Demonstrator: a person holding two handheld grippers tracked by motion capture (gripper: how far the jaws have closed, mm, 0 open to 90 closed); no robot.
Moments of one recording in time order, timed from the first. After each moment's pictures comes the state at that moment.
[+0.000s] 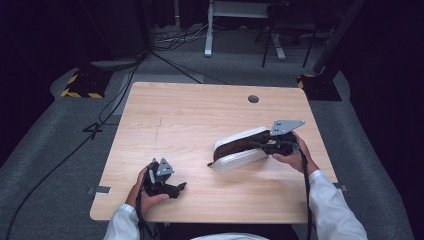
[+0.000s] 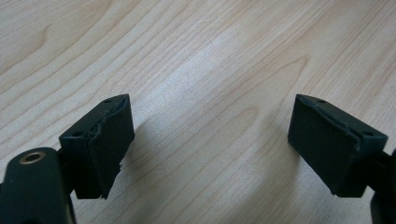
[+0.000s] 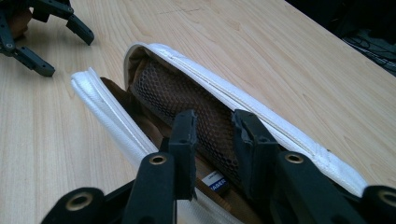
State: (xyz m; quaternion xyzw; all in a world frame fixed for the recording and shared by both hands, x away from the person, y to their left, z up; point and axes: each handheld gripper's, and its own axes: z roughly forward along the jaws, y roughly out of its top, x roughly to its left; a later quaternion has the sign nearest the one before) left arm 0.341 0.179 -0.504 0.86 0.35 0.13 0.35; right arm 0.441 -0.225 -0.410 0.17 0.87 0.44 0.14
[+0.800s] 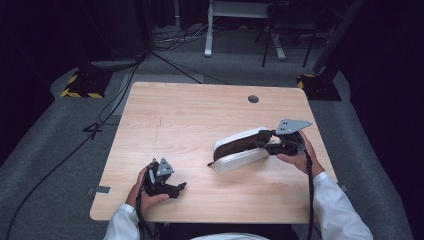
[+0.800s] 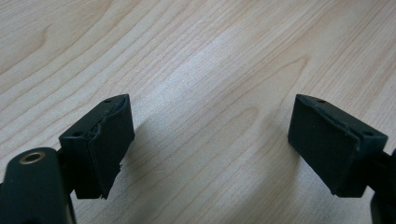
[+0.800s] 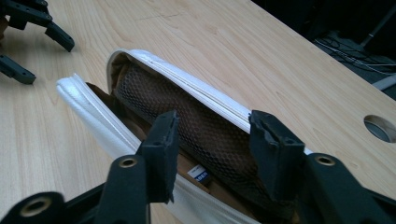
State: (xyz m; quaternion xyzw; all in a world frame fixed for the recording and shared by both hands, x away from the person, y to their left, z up) left arm 0.341 0.179 -0.504 0.86 0.35 0.13 0.35; right arm 0.433 -0.237 -0.400 0.20 0.86 0.44 0.18
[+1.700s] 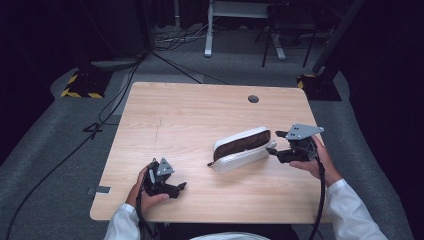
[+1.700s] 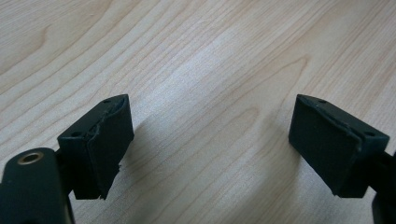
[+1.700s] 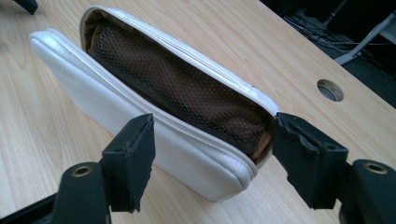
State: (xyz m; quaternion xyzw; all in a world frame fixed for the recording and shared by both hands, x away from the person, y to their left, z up) left arm 0.342 0.178 -0.505 0.86 0.35 0.13 0.35; right arm 0.410 -0.263 -0.392 0.22 0.87 0.38 0.22
